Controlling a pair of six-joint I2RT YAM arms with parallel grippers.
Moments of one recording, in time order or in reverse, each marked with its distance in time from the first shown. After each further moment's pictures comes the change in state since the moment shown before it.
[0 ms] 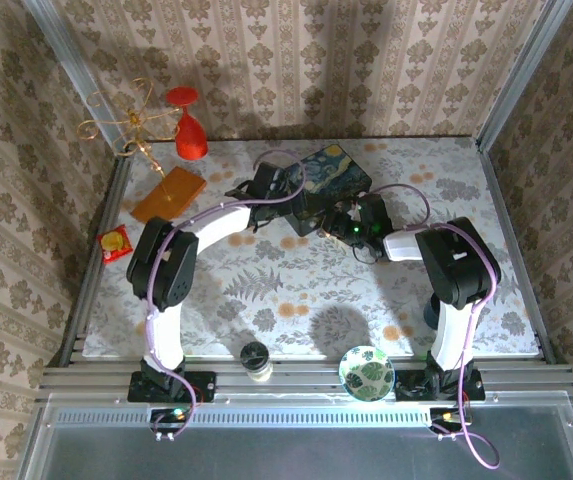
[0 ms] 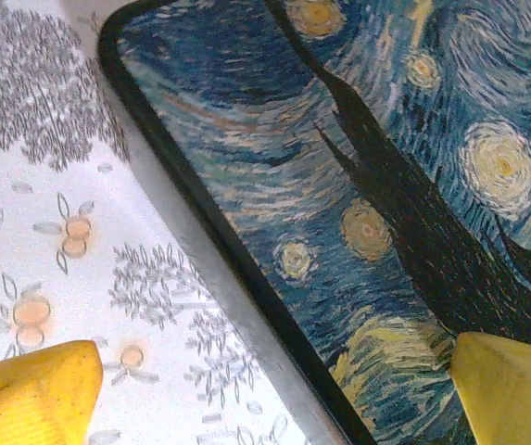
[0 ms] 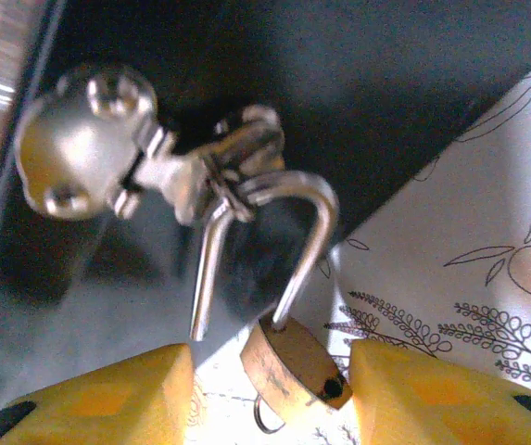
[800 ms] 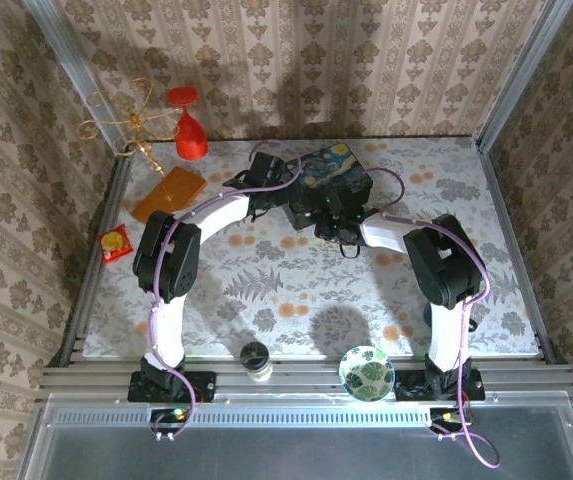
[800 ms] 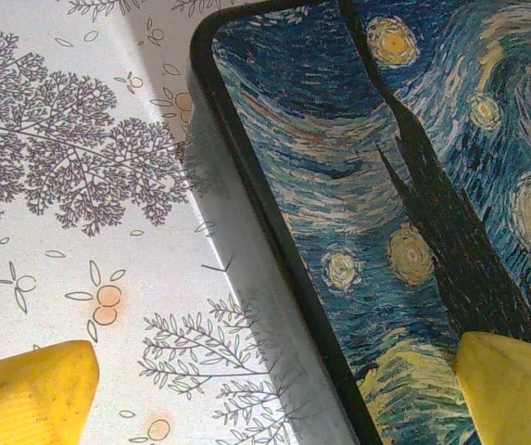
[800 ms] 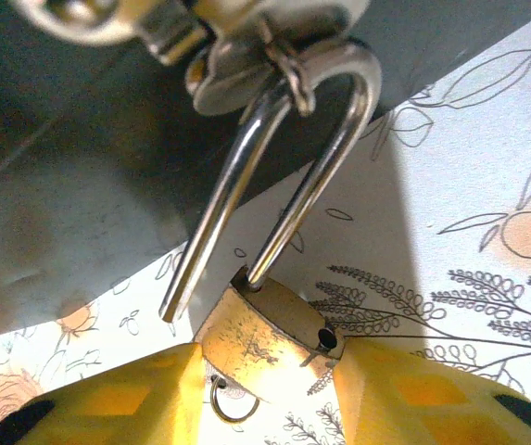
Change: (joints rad) left arm 0.045 0.070 0.114 -0.053 0.007 0.008; right arm 0.138 0.051 0.277 -0.521 0.337 -0.113
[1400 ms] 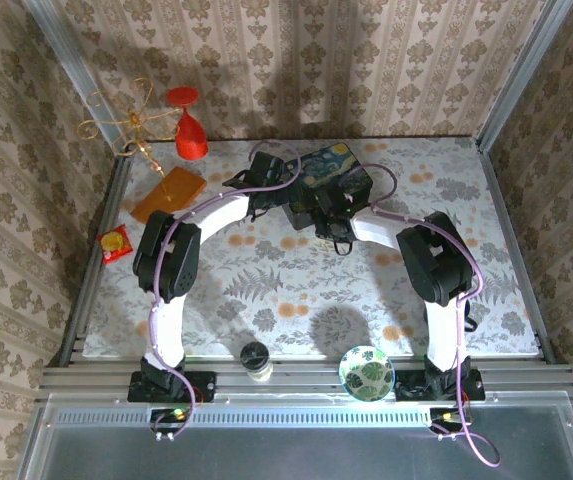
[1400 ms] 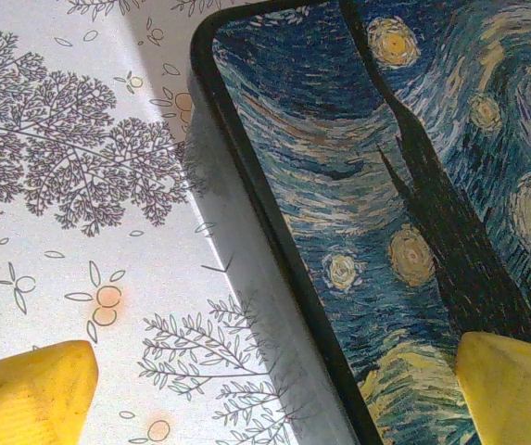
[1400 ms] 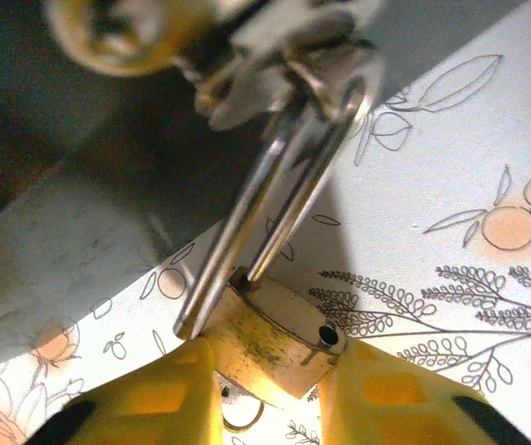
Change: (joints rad) left arm 0.001 0.002 0.002 0.000 0.003 0.000; right arm 0.029 0.047 0.115 -0.144 0.119 0.056
